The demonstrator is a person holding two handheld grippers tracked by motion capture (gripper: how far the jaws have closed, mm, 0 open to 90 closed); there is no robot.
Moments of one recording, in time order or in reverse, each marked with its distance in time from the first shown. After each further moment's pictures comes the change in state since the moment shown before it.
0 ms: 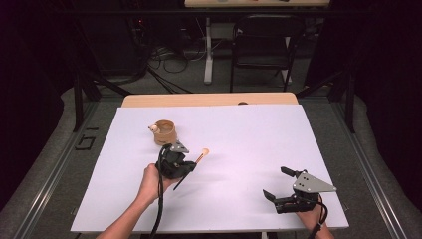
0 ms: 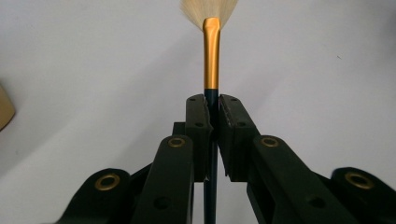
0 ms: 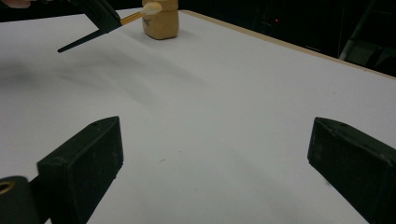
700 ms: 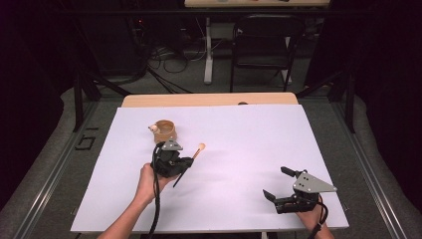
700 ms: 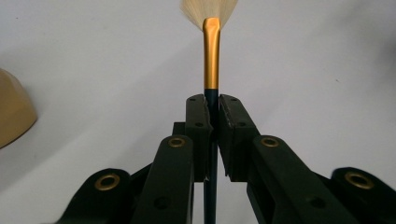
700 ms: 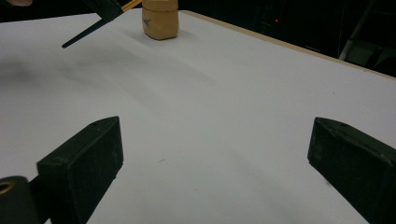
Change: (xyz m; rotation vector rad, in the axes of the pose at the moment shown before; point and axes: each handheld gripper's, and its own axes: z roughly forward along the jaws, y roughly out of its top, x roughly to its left) left arm 0.008 -0.005 -0.009 -0.098 0.003 -0.040; right arm 0.000 0.000 -0.001 0.004 0.002 0.000
